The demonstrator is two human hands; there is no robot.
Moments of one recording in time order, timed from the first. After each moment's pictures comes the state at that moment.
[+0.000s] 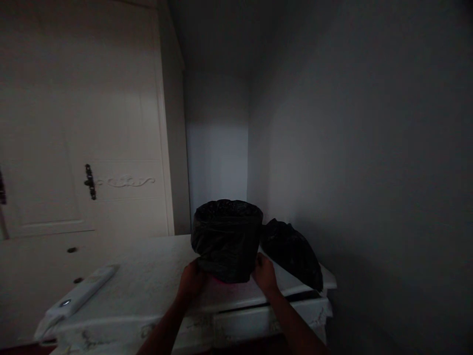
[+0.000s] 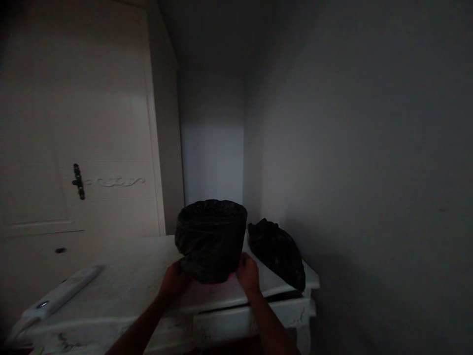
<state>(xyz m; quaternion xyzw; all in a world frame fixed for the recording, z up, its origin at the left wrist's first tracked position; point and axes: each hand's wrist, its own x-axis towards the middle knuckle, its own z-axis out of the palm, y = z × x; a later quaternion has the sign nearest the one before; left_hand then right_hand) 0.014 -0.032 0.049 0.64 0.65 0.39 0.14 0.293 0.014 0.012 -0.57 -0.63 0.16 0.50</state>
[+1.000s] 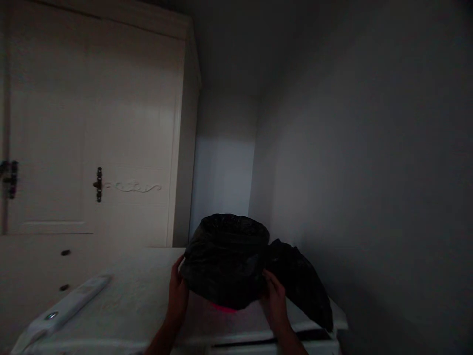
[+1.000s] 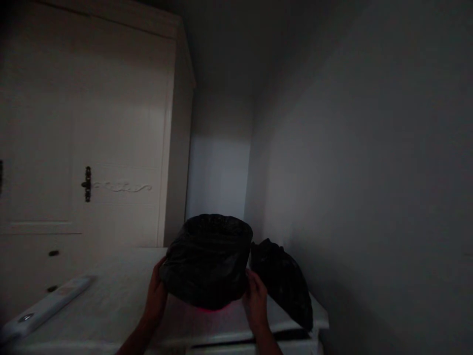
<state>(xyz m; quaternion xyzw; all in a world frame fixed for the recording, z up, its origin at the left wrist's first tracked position) 0.005 -0.042 0.068 0.45 0.45 0.74 0.22 0.303 0.006 0.022 -0.39 -0.45 0.39 0.70</state>
